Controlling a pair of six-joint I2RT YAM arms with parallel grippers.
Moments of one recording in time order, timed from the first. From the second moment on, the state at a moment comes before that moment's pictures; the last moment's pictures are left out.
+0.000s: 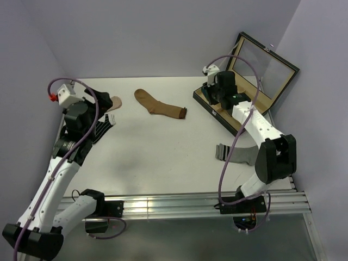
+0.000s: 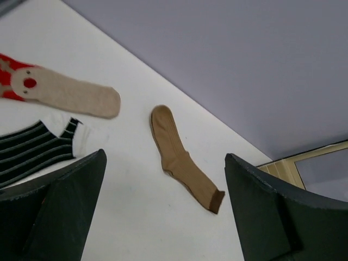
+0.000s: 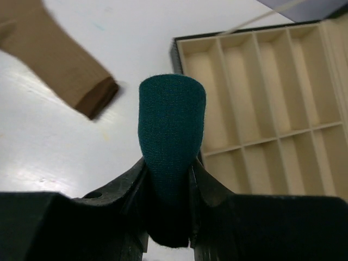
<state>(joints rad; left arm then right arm) -0.29 0.93 1.00 -0.27 -0.43 -0.75 0.30 1.57 1.31 -0.33 -0.03 -0.21</state>
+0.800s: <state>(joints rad) -0.27 0.76 0.71 -0.07 -0.47 -0.44 0.11 2.06 1.63 -0.44 -0.16 -0.40</state>
